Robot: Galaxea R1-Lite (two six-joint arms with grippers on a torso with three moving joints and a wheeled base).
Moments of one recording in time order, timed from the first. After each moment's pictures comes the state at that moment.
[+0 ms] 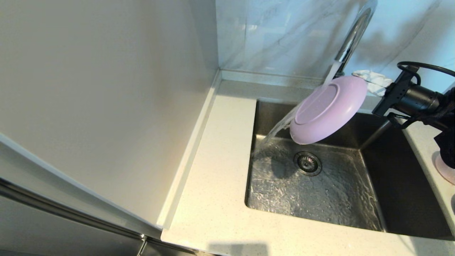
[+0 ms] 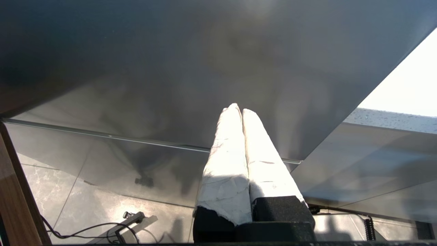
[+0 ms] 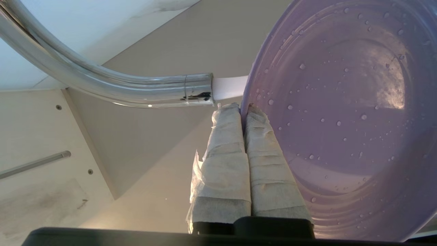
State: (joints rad) left arm 0.00 0.00 0.00 0.00 0.00 0.00; right arm -0.14 1.85 -1.06 -1.24 0.92 2.18
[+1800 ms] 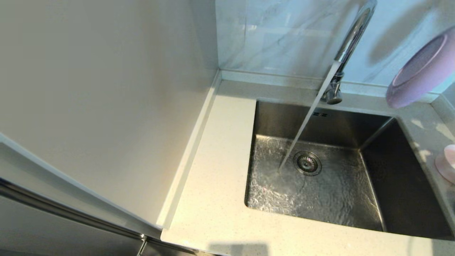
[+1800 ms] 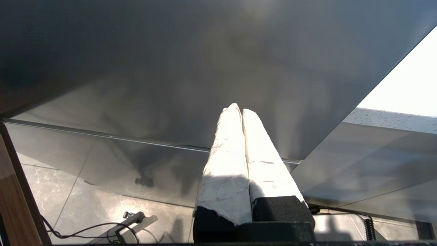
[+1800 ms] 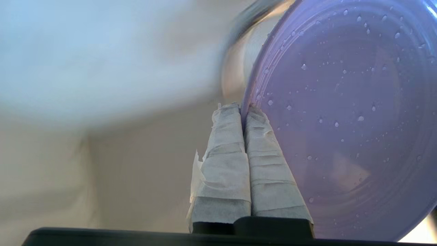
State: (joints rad) left arm 0.00 0.00 0.00 0.00 0.00 0.00; right arm -0.59 1.71 -1.77 -0.08 1.00 1.74
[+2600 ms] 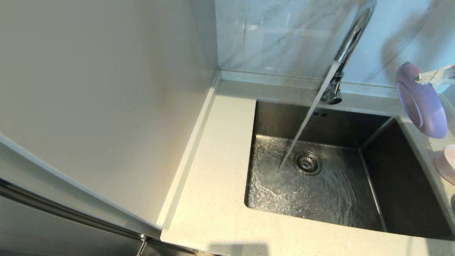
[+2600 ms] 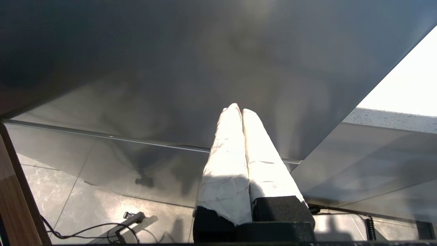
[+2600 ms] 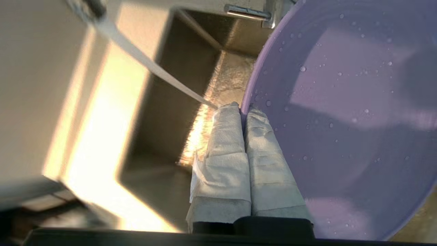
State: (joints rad) left arm 0.00 0.00 0.00 0.00 0.00 0.00; right arm -0.42 1.75 -1.96 0.72 0.82 -0.05
